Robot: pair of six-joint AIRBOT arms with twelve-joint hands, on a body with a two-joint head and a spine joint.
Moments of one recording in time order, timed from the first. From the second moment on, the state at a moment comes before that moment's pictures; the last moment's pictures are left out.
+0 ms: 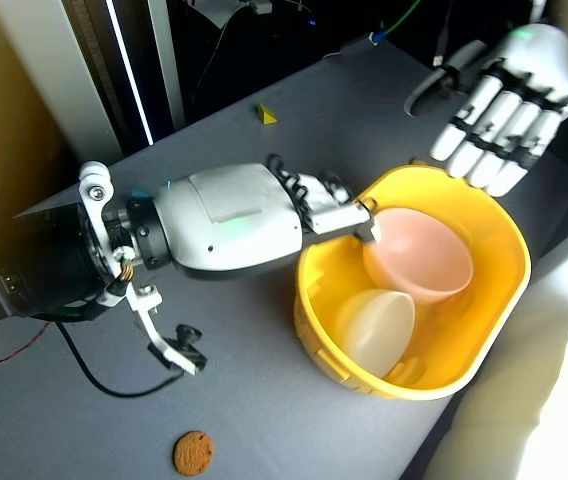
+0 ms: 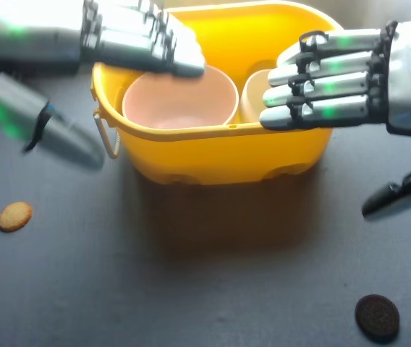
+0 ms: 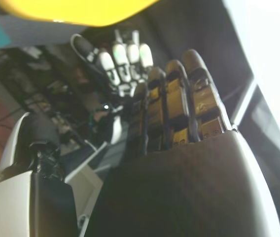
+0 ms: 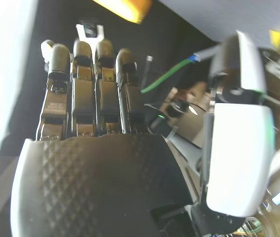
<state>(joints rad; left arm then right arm) 0.08 -1.13 1.73 1.35 -1.30 -0.31 -0.29 -0.99 1.34 -0.93 1.04 -0.45</state>
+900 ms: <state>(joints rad) 0.24 -0.80 1.16 1.50 -1.18 -0.30 -0.37 -0.82 0.98 -0.86 0.67 -0.34</state>
